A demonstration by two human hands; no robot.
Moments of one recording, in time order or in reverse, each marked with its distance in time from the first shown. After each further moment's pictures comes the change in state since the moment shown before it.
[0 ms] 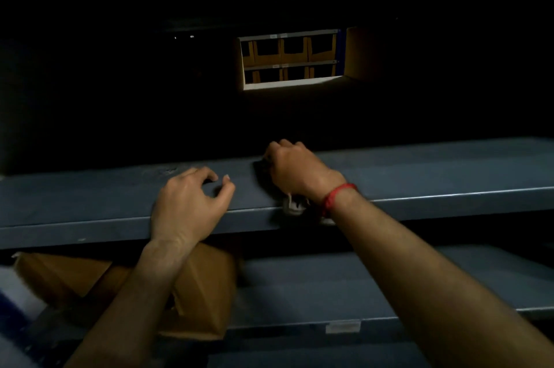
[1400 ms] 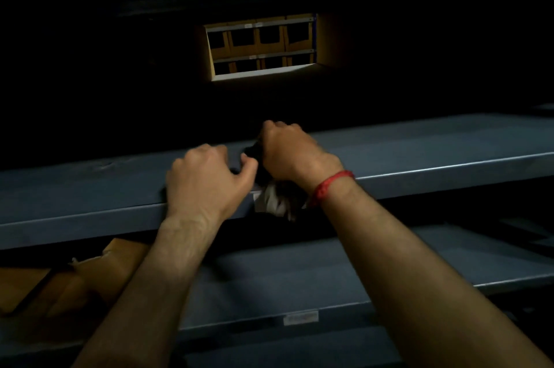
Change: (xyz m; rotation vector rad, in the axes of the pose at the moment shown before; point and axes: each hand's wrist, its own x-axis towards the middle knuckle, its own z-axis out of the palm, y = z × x) left_hand -0.006 0.132 0.033 0.119 0.001 0.051; right_hand -0.042 0.063 -0.027 0.073 0.060 0.098
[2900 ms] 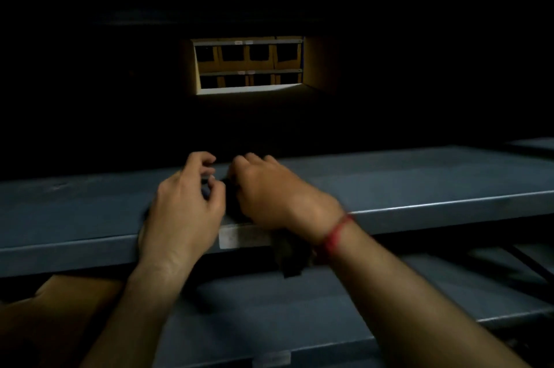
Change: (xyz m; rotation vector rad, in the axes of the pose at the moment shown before) left_hand -0.002 0.016 0.010 -0.359 -0.005 -0.076; right_hand -0.019 0.010 -0.009 -0.029 -0.097 -0.206
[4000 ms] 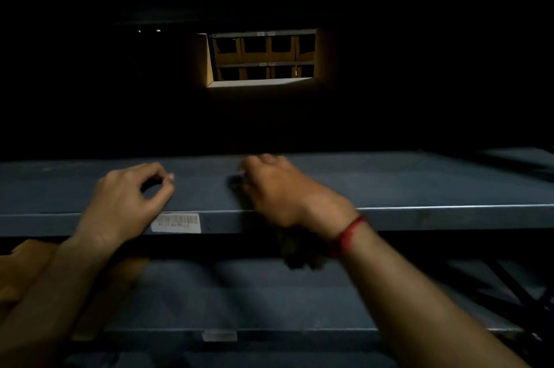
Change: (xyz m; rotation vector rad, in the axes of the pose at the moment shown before) left_hand -0.007 0.011 -0.003 0.257 -0.059 0.093; right_hand -0.066 0.102 -0.037 0.063 -0.028 -0.110
